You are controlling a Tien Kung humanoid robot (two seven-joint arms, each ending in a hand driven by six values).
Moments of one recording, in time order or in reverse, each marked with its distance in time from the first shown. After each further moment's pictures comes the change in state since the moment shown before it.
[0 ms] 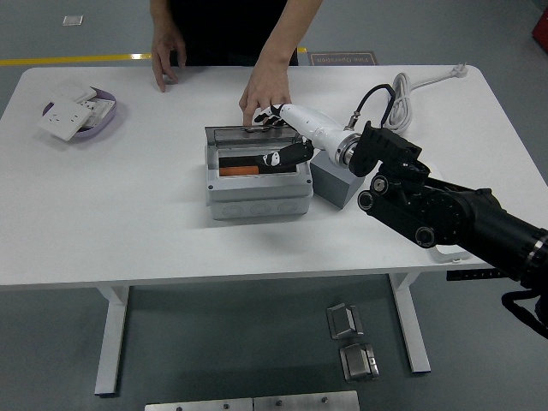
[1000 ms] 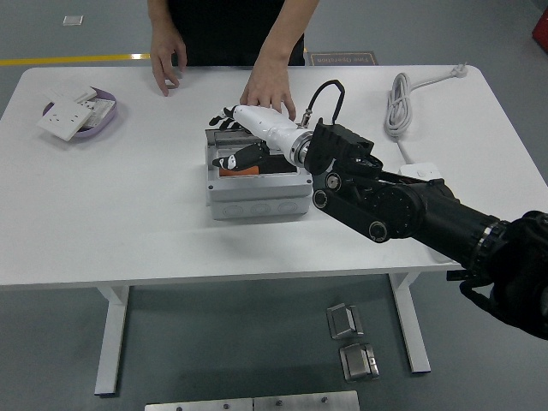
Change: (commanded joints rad) left arm -0.020 0.014 -0.004 0.000 0.024 -0.009 0.003; right arm 0.101 0.173 -0.094 -0.151 0.053 0.003 0.022
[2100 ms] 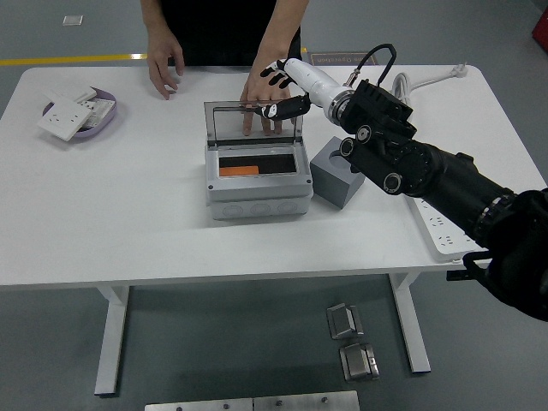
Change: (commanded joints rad) left arm -0.023 0.019 -0.025 0.000 0.033 -0.011 0.012; right arm 0.085 0.024 0.061 -0.292 0.152 0.016 0.038
